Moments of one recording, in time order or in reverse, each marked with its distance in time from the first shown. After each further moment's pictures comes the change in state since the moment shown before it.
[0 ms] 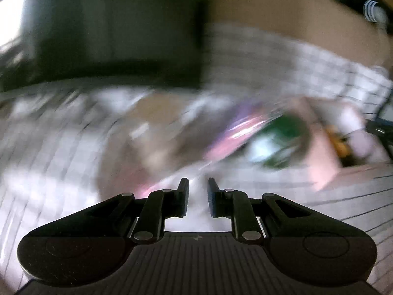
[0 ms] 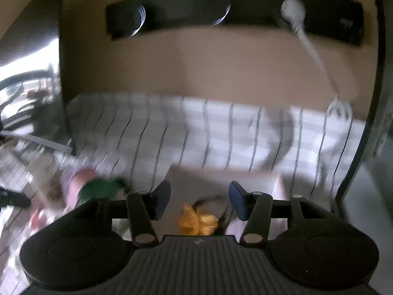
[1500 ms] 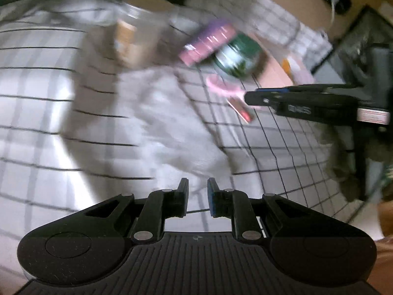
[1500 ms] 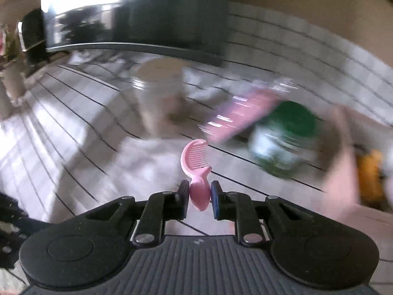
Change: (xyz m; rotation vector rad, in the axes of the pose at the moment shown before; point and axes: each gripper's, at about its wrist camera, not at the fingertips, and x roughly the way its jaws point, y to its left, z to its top) left arm 0.014 0.059 -0.089 0.053 0.196 -0.464; right arm 0.032 0.206 -0.046 -0.178 0.286 0.102
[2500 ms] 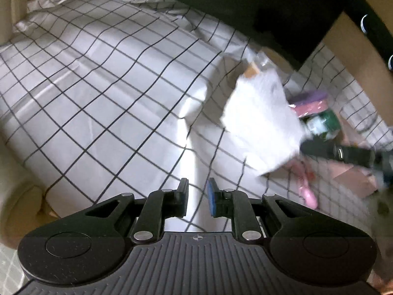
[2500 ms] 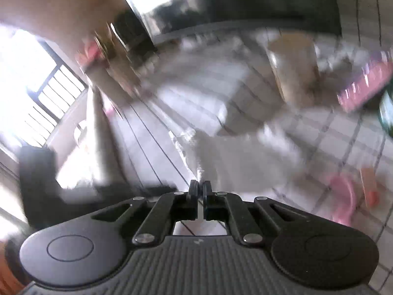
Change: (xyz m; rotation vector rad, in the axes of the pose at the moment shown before) left arm -0.080 0.040 -0.044 -0.466 -0.240 0.306; right arm -0.028 0.042 0.030 0.045 0.063 0.654
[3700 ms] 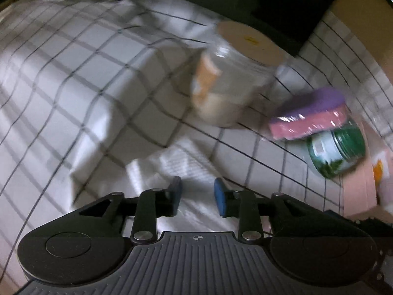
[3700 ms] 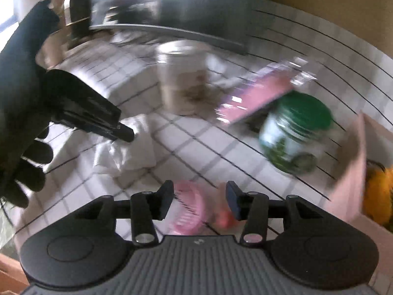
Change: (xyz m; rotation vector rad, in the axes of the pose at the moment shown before) left arm 0.130 -0.103 0.062 0.073 0.096 0.088; right arm -0.020 -0.095 -0.039 -0.219 -0.040 -0.480
